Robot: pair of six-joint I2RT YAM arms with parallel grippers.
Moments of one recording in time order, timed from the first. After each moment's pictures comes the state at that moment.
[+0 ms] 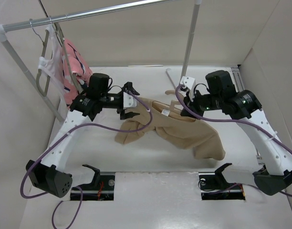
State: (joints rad) left arm -0.37 1.21 1.27 -0.70 0.89 1.00; right arm 0.52 1.22 1.56 -1.10 -0.49 -0.39
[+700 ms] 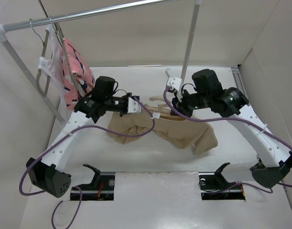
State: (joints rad) left arm -0.45 1.22 1.24 -0.70 0.83 1.04; right arm 0.65 1.31 1.60 -1.01 -0.46 -0.39
